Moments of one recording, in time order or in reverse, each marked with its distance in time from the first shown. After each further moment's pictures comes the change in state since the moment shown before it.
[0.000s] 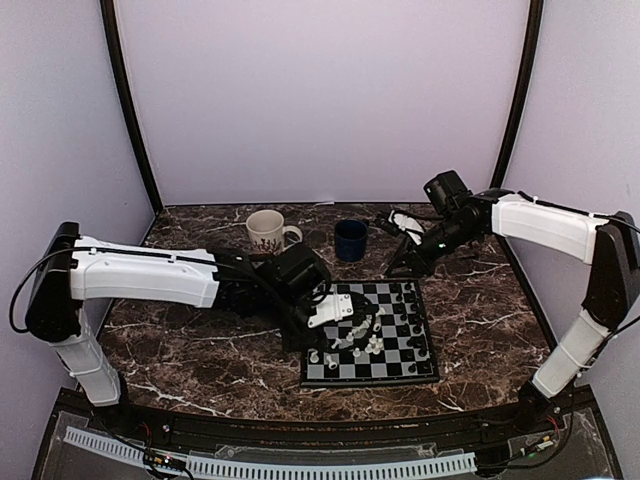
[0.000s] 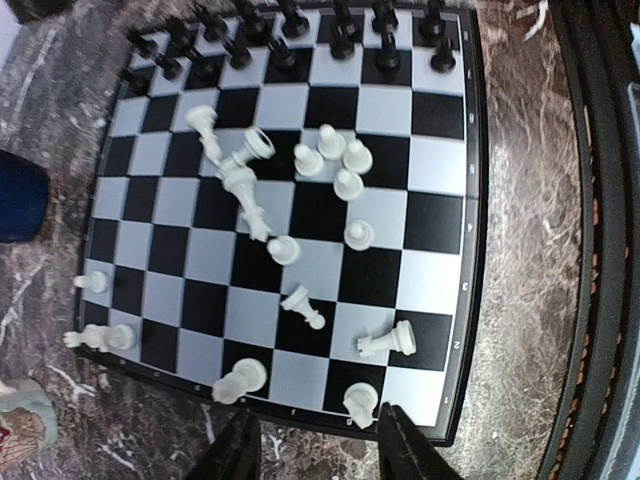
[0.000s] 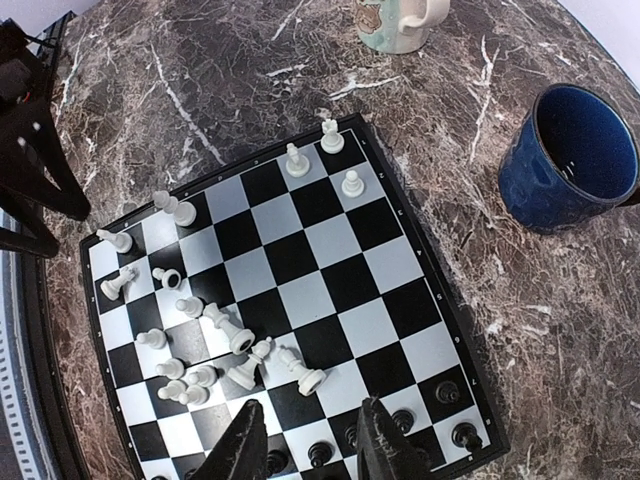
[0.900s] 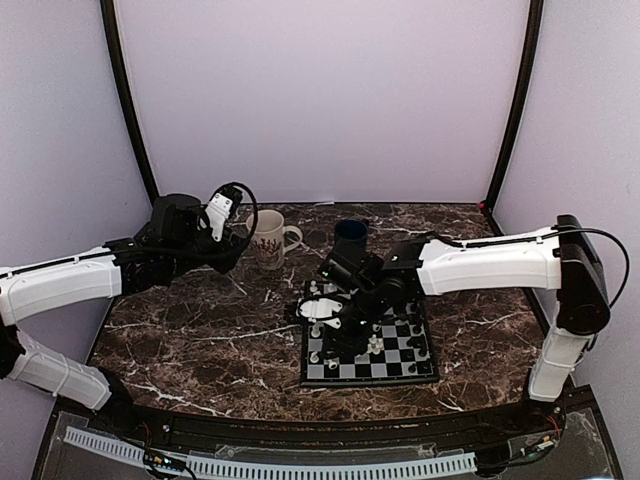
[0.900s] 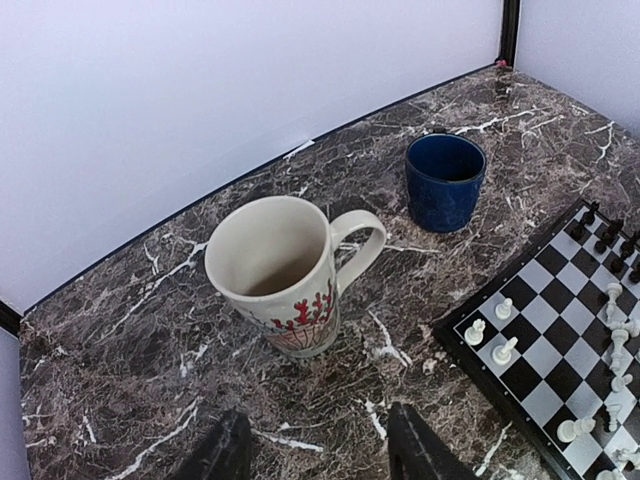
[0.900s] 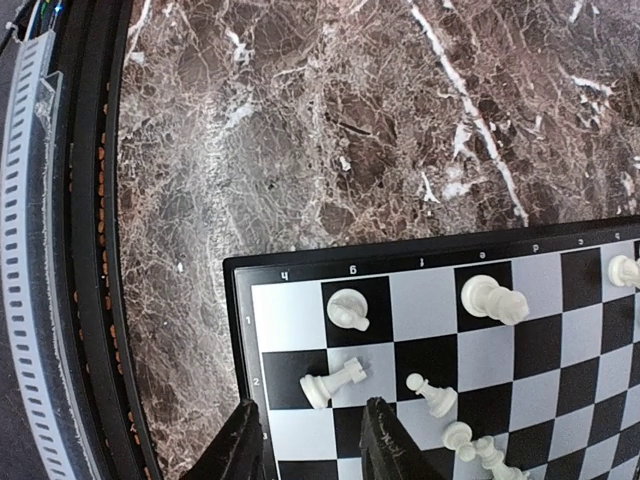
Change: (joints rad) left arm 0.454 -0.493 -0.408 0.489 -0.220 -0.279; right arm 0.595 0.174 0.075 -0.001 0.306 0.203
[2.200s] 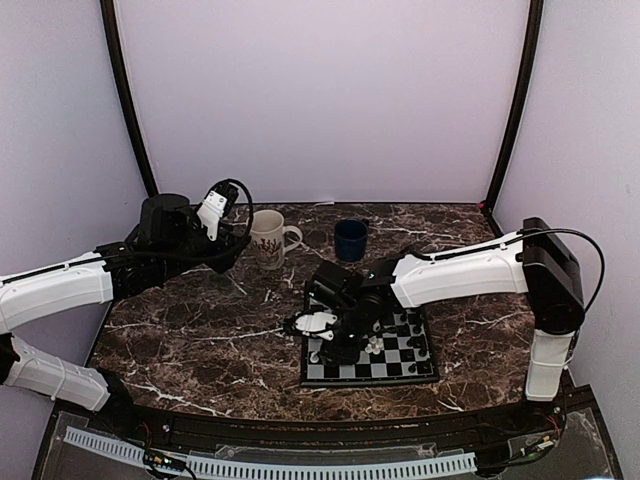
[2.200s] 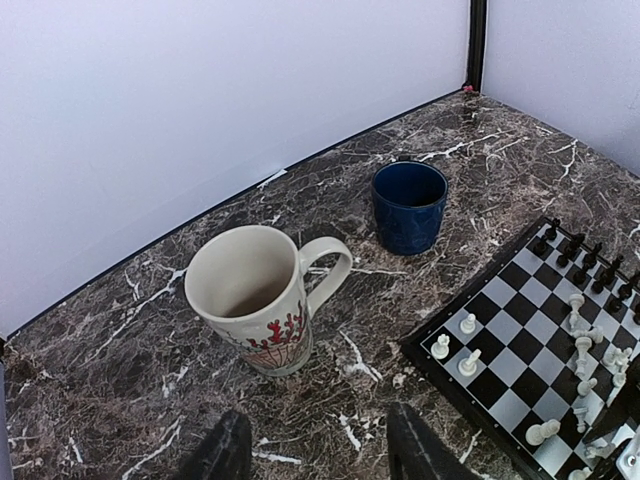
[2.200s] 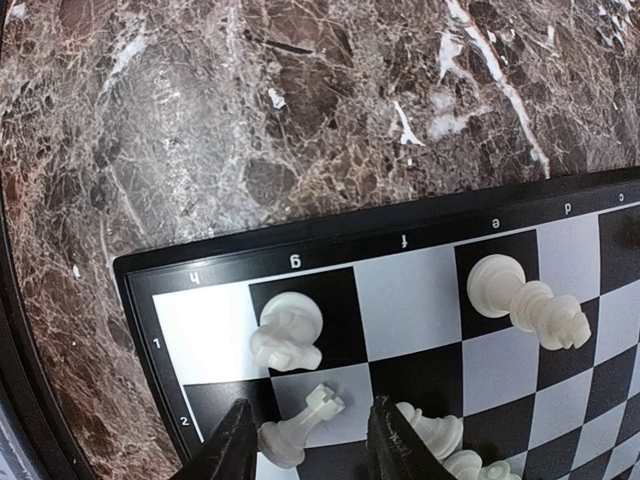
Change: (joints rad) left arm 0.000 -0.066 -0.031 0.046 0.077 0.003; right arm 0.030 0.141 0.019 0.016 0.138 0.060
